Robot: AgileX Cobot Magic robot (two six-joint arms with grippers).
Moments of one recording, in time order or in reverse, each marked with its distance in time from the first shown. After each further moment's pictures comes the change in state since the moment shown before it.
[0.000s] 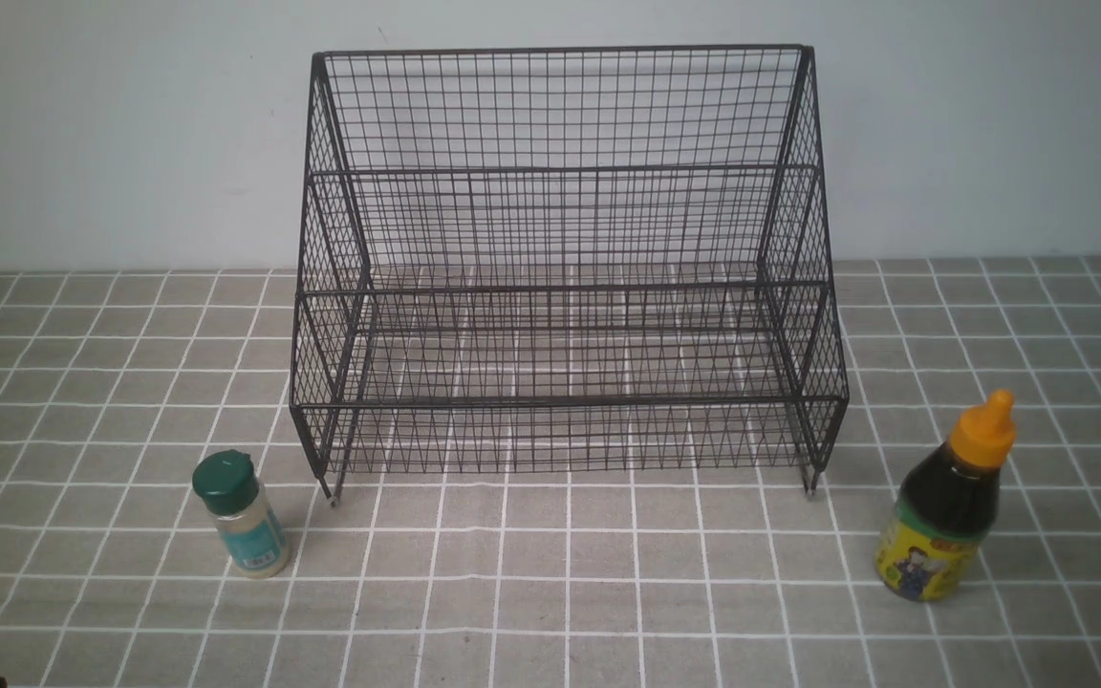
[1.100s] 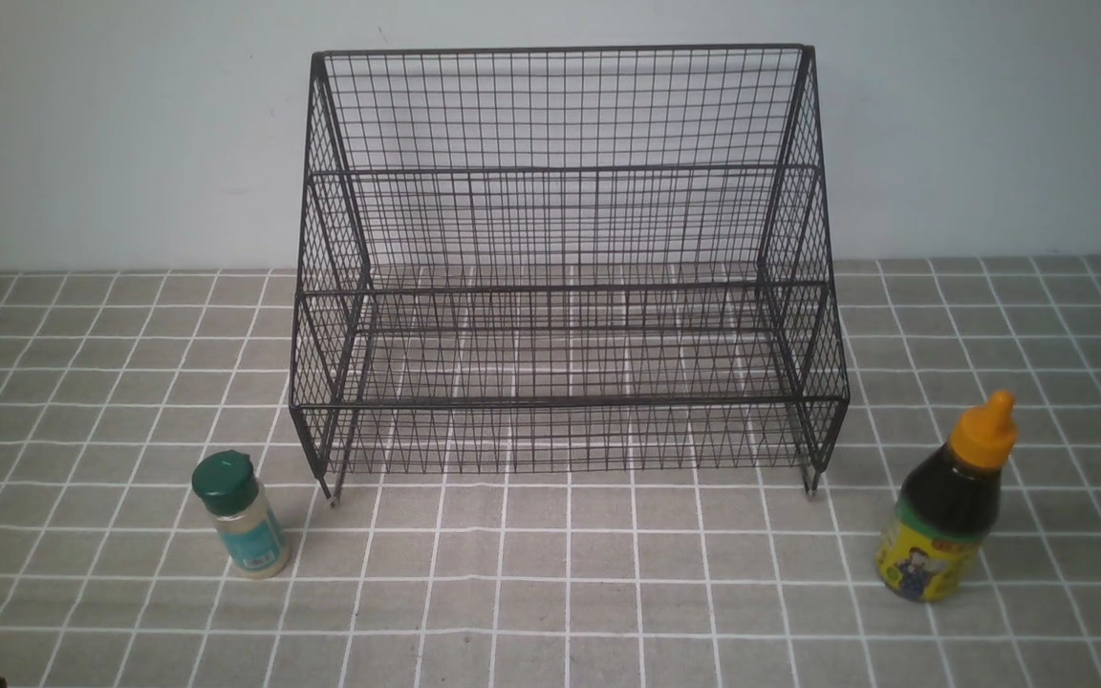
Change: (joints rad) right arm 0.000 0.841 -1.032 0.167 0.825 -0.131; left arm 0.000 0.000 0.000 0.000 0.003 0.000
